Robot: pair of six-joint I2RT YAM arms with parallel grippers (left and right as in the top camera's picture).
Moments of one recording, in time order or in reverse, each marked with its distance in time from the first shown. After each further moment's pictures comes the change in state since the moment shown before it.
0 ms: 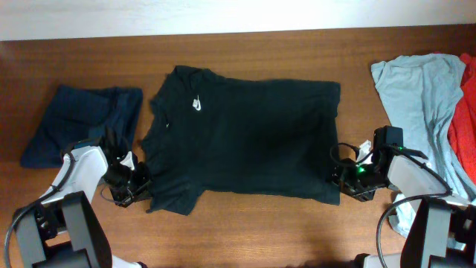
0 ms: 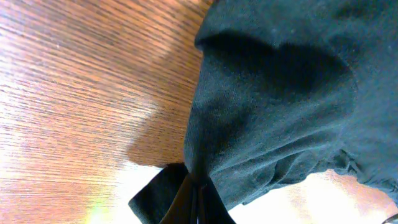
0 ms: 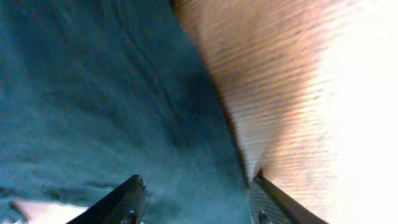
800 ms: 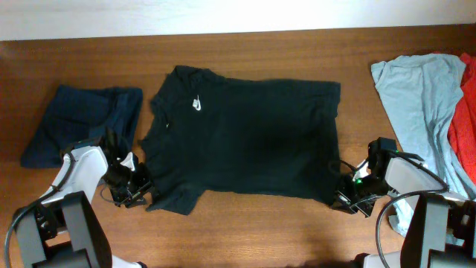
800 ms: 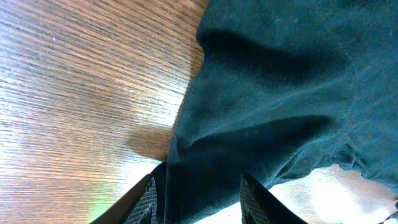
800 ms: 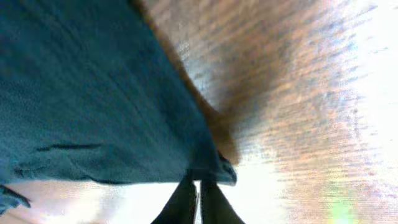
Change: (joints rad) left arm 0.000 0.000 0.000 -0.011 0.000 0.019; right arm 0.000 0.018 -0.036 -0.134 0.012 0.097
